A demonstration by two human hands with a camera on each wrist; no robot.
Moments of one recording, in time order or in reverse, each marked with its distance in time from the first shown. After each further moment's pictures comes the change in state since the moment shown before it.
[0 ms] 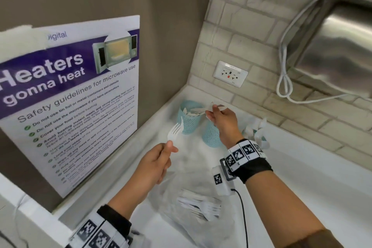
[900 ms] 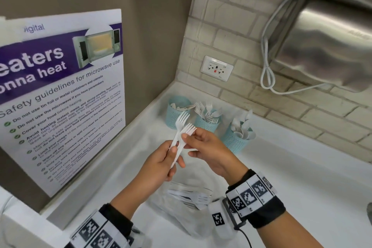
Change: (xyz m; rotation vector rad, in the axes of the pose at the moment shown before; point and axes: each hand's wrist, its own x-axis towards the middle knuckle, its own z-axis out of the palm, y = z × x) left_hand -0.014 0.003 0.027 0.049 -0.210 0.125; right_hand -0.116 -0.005 -0.021 -0.184 -0.454 0.136
